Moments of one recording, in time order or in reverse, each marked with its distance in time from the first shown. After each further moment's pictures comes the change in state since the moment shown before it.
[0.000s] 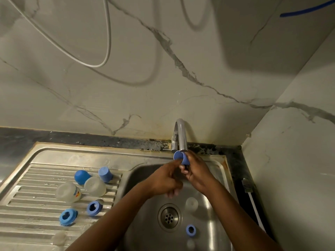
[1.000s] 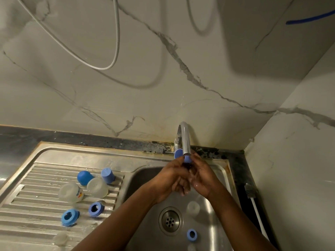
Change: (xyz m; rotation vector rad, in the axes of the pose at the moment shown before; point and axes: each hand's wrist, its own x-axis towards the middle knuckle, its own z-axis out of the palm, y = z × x) left_hand 0.000 0.018 0.008 -0.668 -0.022 0.034; right_hand -0.004 0.000 -0.011 0.318 -0.238 0.032
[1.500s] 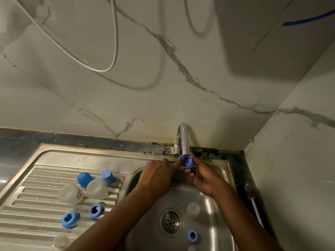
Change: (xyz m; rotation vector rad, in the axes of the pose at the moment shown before) left_hand -0.002 0.002 -0.017 1.849 0.333 0.090; right_hand 0.000 -0.014 -0.006 -0.173 0.158 0.165
